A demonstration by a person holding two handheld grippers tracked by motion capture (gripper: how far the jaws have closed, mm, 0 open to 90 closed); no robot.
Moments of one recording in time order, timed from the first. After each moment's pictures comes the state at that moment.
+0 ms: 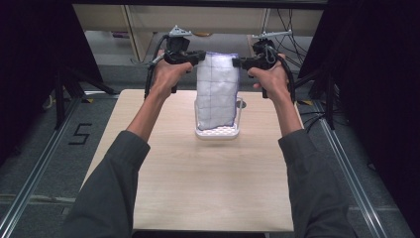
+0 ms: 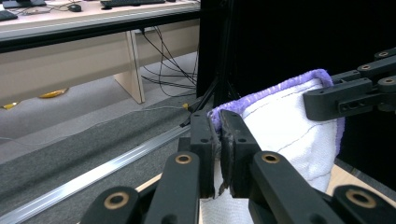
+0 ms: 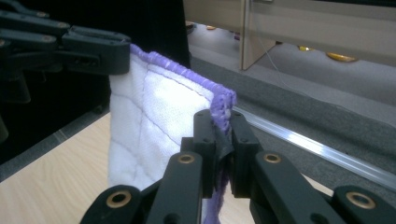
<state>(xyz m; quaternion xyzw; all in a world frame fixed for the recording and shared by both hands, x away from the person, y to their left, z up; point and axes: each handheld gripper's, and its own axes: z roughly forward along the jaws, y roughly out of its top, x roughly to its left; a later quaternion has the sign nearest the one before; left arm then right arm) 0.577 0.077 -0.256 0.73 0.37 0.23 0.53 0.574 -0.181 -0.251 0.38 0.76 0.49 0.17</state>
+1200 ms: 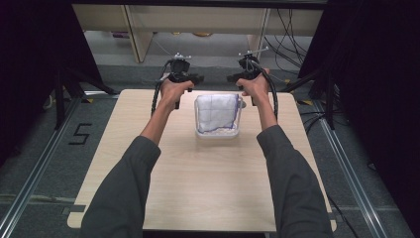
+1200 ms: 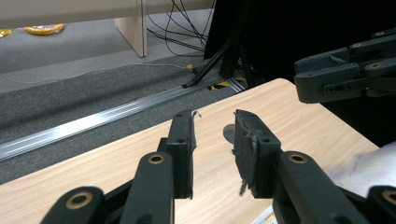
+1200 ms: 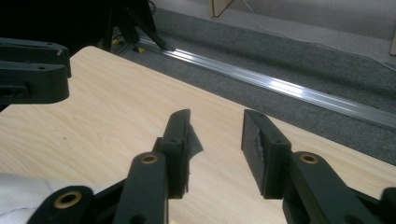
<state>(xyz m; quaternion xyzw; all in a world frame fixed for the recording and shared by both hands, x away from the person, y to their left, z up) 0.614 0.086 -0.345 0.73 0.43 0.17 0.49 0.636 -0.168 -0.335 0.47 0.77 0.40 0.15</state>
